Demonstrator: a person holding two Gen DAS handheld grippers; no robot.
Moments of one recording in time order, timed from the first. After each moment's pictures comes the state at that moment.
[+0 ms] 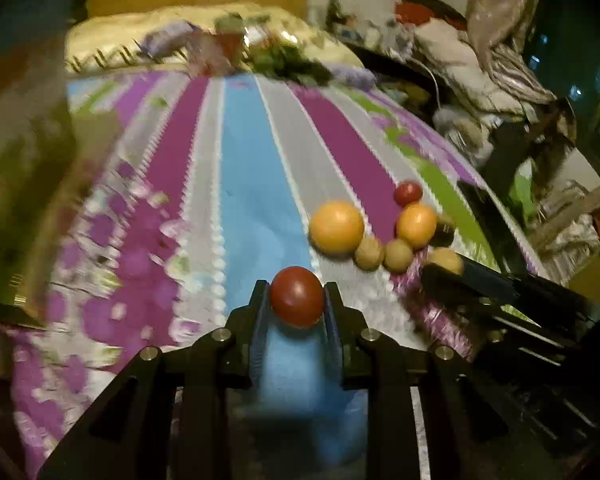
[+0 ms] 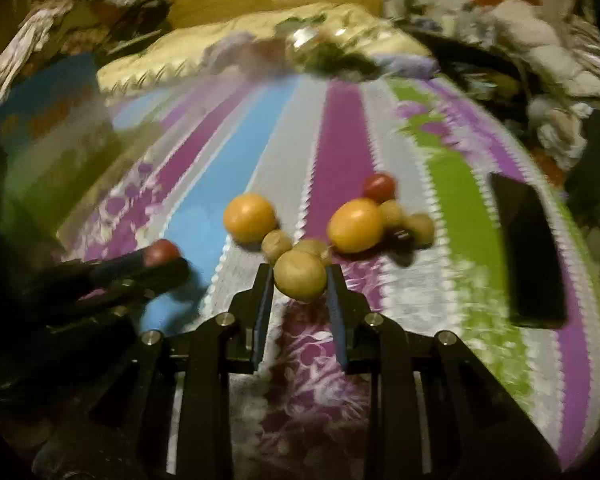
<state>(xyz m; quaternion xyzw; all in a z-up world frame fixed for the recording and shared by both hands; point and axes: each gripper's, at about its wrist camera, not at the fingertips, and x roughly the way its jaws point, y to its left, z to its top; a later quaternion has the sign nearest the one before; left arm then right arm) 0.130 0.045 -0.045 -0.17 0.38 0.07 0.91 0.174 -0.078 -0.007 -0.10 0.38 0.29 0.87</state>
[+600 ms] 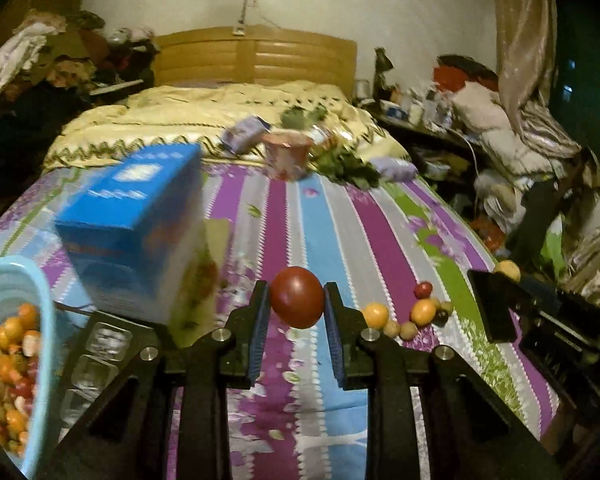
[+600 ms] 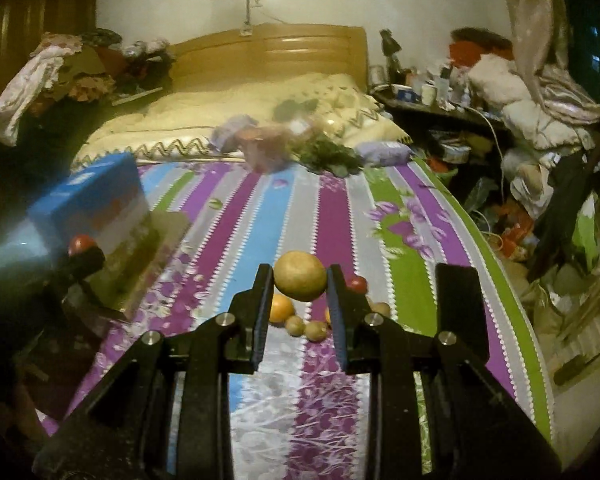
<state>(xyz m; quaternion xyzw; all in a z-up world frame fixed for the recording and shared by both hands) 0.046 0.075 0.095 -0.13 0.29 0.19 0.93 0.125 -0.073 0.103 -0.09 0.29 0.28 0.91</state>
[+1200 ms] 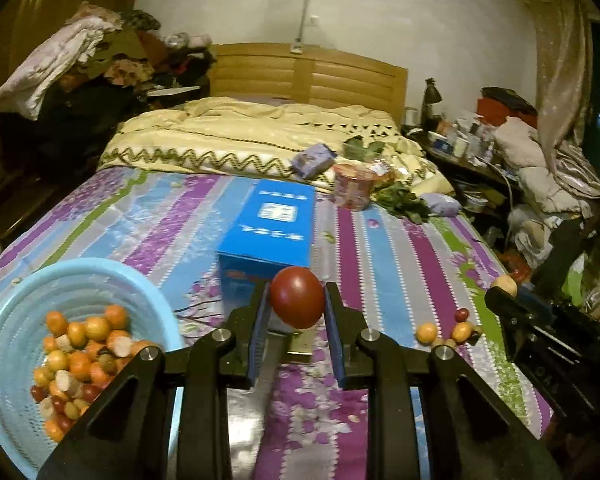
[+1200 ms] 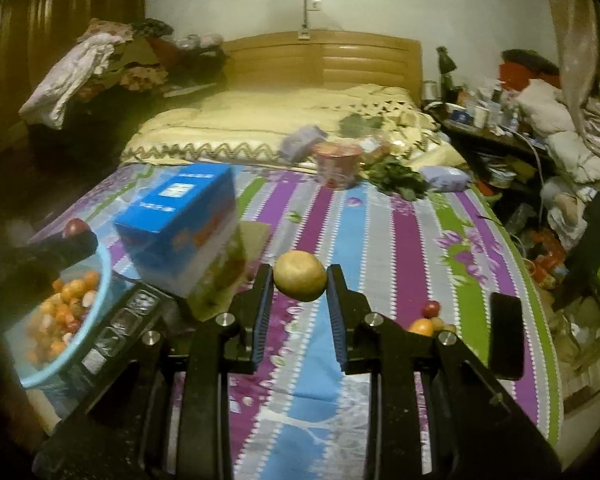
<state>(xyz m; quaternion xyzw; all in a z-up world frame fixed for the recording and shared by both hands) -0.040 0.141 0.148 -0.16 0.28 0.26 0.91 0.072 -0.004 0.140 -0.11 0.28 0.36 0.88</state>
